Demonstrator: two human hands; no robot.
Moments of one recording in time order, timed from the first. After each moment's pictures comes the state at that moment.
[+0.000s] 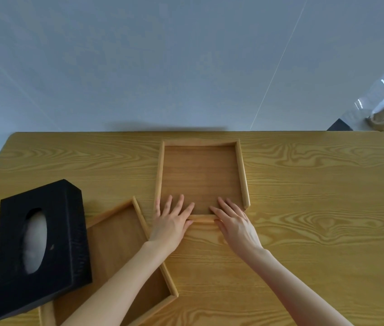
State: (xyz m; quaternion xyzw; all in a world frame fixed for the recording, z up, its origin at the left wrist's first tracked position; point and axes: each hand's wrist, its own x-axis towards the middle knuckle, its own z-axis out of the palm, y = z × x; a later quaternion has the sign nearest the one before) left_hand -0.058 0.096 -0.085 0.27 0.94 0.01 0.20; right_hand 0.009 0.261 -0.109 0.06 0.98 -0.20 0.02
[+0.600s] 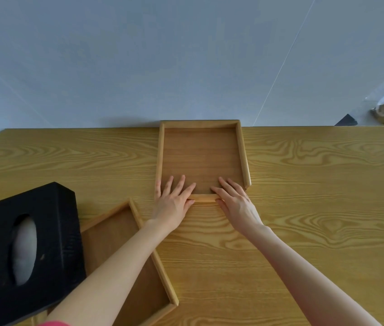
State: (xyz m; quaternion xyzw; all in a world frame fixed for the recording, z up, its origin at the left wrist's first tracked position) left_hand -0.104 0.113 -0.092 0.26 0.94 0.02 0.19; right_hand -0.037 0.281 -0.102 0.06 0.97 -0.23 0.06
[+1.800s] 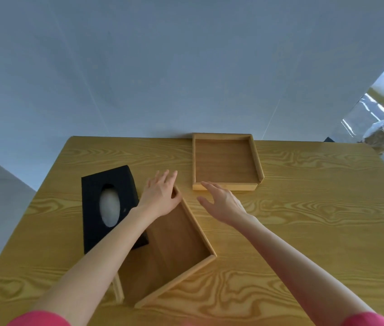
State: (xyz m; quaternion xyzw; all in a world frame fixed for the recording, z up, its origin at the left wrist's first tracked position) left_hand -0.057 -0.021 0.012 0.21 0.96 0.11 0.16; right_hand 0.008 0.138 0.010 0.08 0.95 -0.29 0.11
